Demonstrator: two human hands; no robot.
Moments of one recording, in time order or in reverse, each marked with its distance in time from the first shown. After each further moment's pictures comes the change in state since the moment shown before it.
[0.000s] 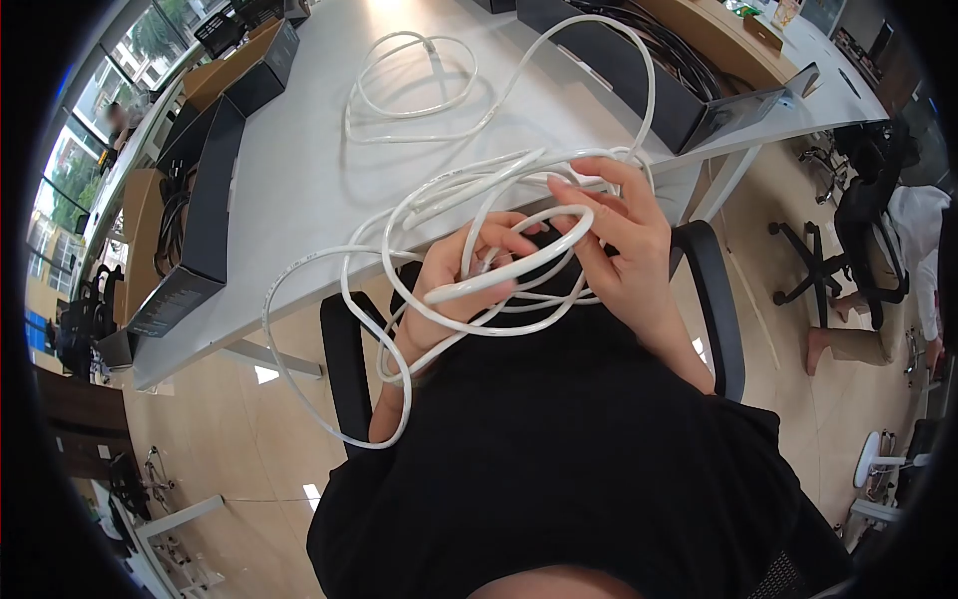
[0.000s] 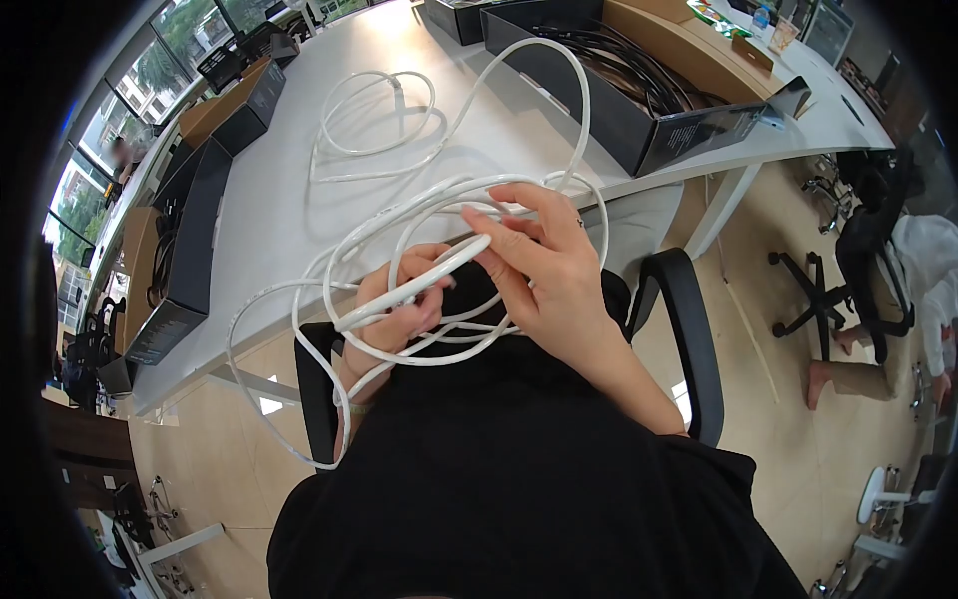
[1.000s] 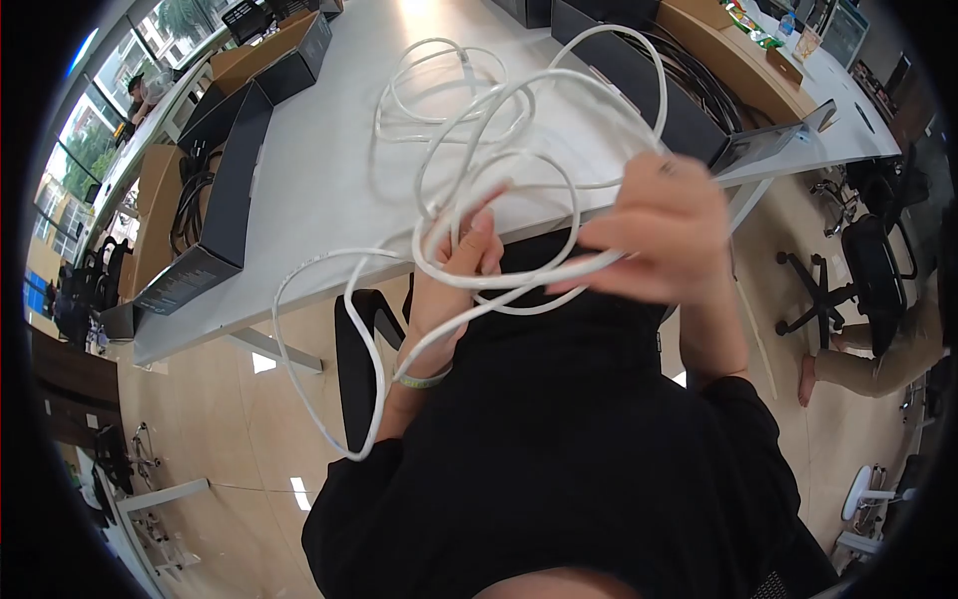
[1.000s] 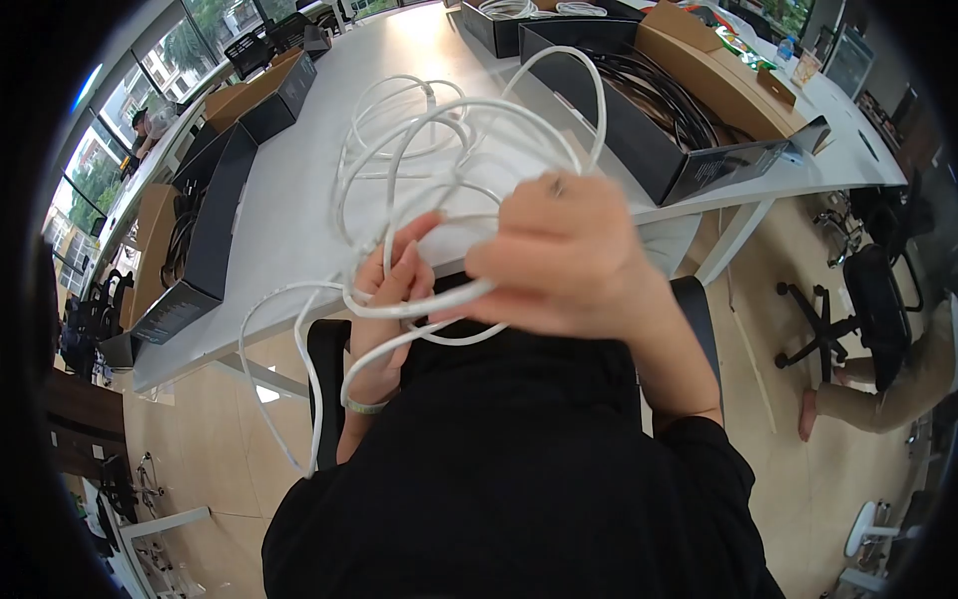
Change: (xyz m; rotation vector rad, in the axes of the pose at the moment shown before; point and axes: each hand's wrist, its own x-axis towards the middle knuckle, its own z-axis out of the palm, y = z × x) left_hand 0.003 0.024 0.008 -0.152 0.482 -0.108; right_hand 0.068 -0.014 -0.022 -0.080 -0.217 -0.678
